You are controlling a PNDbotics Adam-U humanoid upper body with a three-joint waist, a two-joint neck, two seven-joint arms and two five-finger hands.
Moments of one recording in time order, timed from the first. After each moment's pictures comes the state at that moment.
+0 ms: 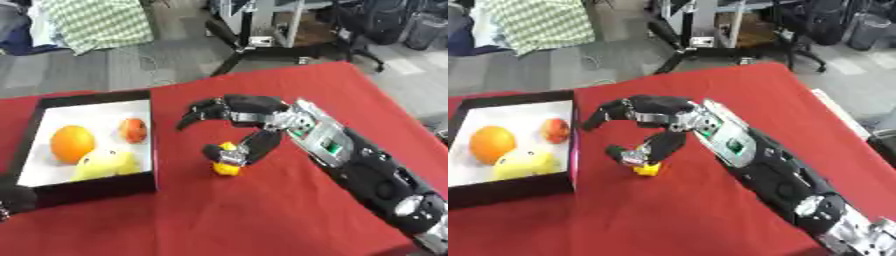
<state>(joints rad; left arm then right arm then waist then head) -0.25 0.15 -0.17 -1.70 -0.02 0.10 -0.09 -0.40 -0.61 0.24 -1.61 0.30 -0.49 0.54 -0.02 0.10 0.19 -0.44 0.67</state>
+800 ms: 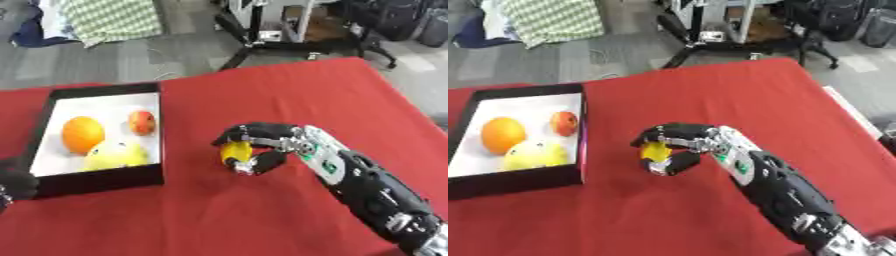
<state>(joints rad) -0.25 0.15 -0.17 -1.71 -0.02 0.11 -0.09 -0.39 -0.52 0.22 -1.33 0.62 -0.54 0.40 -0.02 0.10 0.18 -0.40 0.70</state>
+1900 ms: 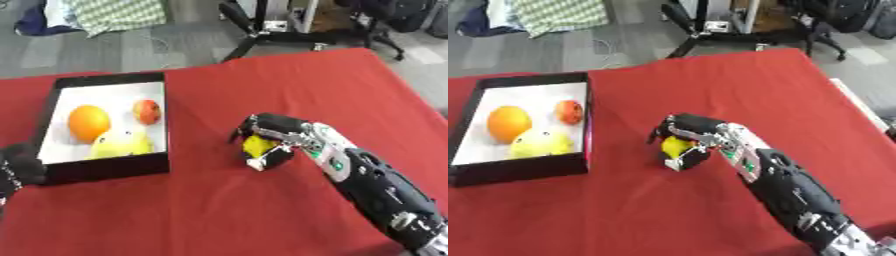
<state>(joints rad) -0.25 0.15 -0.17 -1.71 -0.03 0.11 -0.08 -0.38 -0.50 0.18 -1.33 0.64 -0.52 0.26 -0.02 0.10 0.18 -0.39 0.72</state>
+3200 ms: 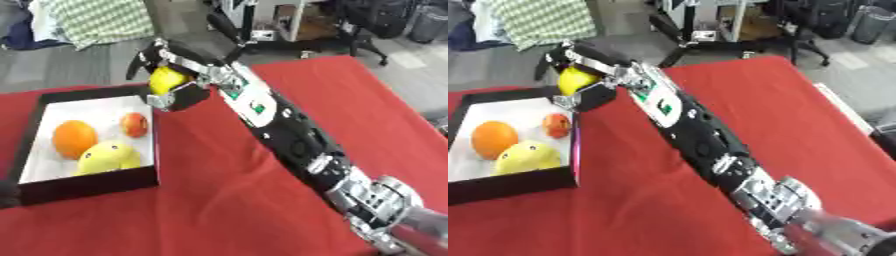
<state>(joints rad) -0.28 0.13 -0.20 -1.71 -0.02 0.11 -0.11 -0.84 -0.30 0.20 -1.21 0.43 -0.52 0.37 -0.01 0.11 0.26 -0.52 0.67</state>
